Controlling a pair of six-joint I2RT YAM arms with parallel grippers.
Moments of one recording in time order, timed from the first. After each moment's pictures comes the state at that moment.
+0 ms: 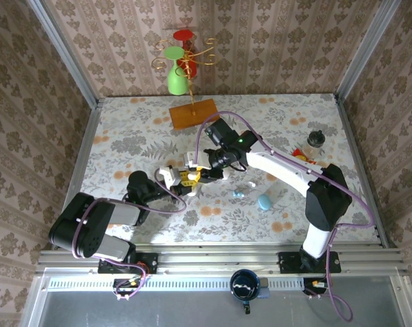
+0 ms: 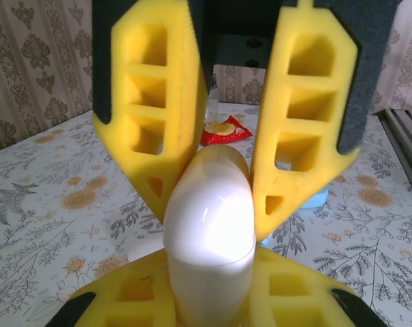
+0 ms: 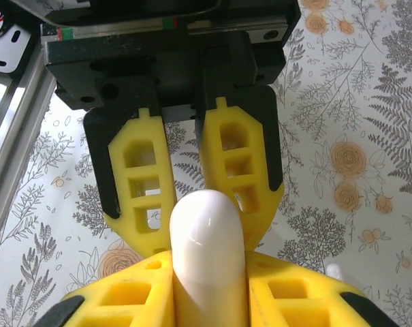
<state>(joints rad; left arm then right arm) -0.43 1.43 0.22 1.16 0.87 0.09 0.72 1.77 1.50 -0.75 -0.51 -0.87</state>
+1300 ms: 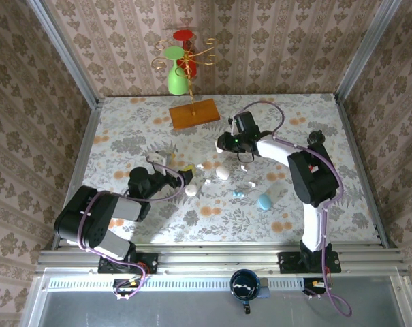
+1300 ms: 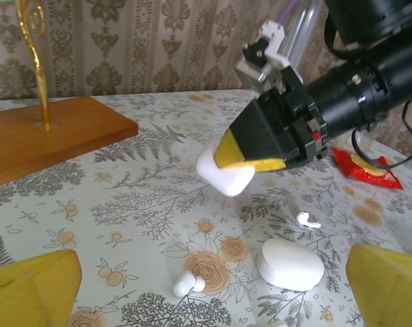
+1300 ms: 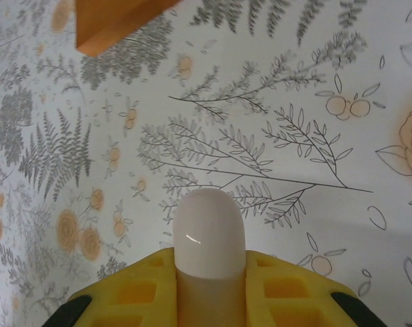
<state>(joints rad) -0.40 1.50 0.26 1.16 0.41 -0.20 0.40 2.03 1.36 -0.14 -0.31 0.58</state>
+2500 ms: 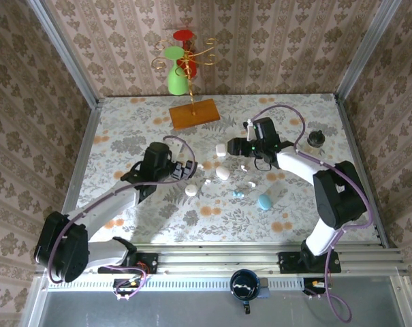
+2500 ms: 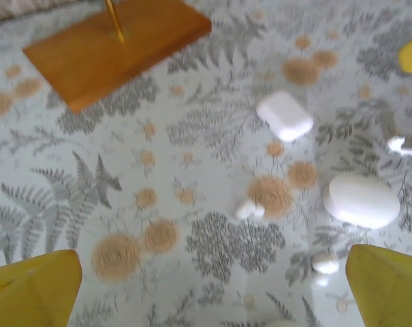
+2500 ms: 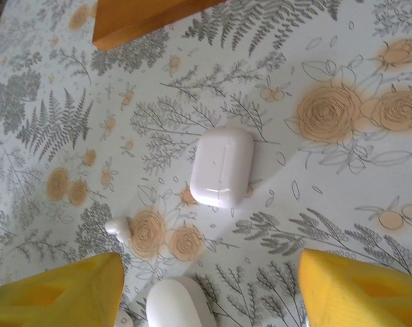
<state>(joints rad) -0.60 1.24 0.75 -0.14 -0.05 -0.06 0.35 1.70 1.05 -0.09 -0.26 0.39</state>
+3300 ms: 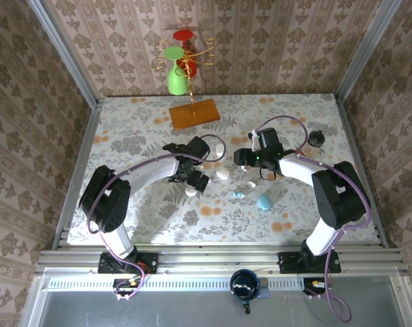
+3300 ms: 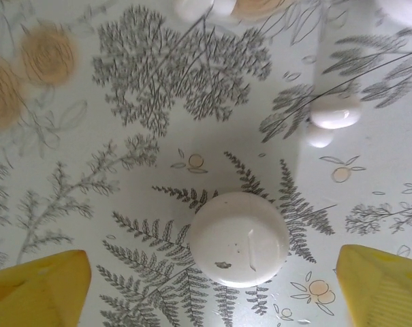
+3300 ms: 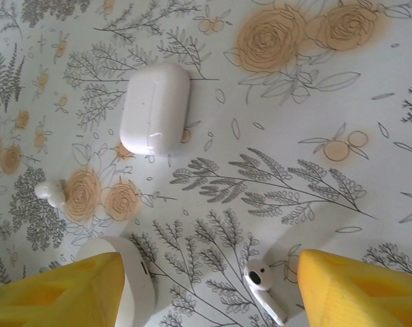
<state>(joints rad) -0.74 1.74 1.21 -0.85 -0.10 -0.24 0.32 1.69 0.93 -0.06 -0.24 0.36</state>
